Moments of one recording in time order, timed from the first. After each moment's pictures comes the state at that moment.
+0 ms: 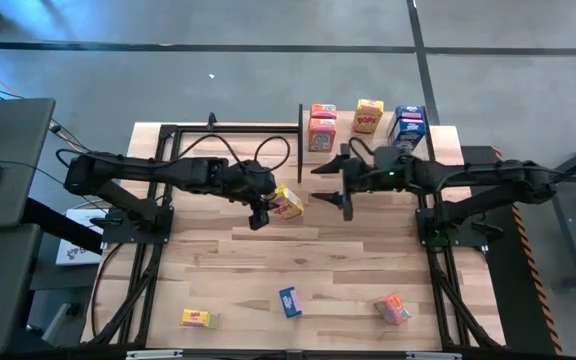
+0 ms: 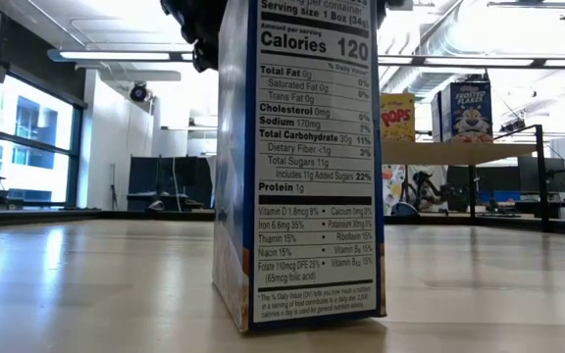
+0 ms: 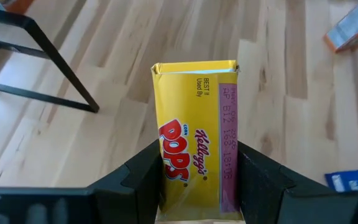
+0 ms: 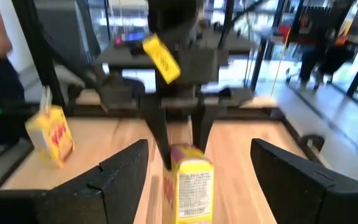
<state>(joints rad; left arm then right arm) 0.02 1.44 1.20 -0.58 -0.09 -0.17 -0.06 1.18 0.93 0.06 -0.06 -0.06</state>
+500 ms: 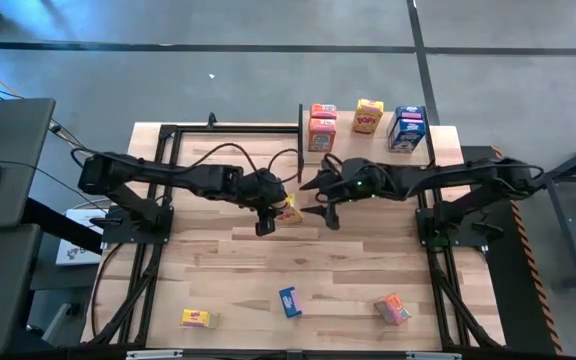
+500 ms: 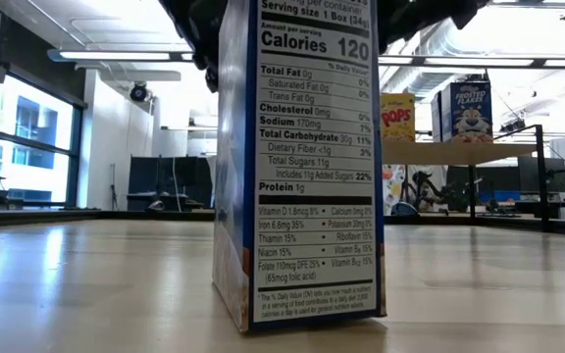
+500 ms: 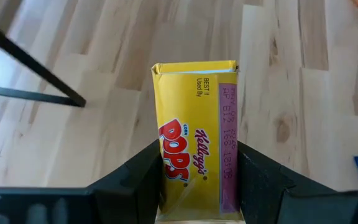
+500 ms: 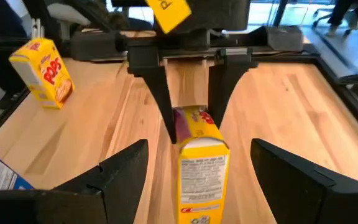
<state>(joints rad) 0.00 1.55 1.20 -0.54 -0.09 -0.10 -0.06 1.37 0.93 0.03 -0.10 -0.06</state>
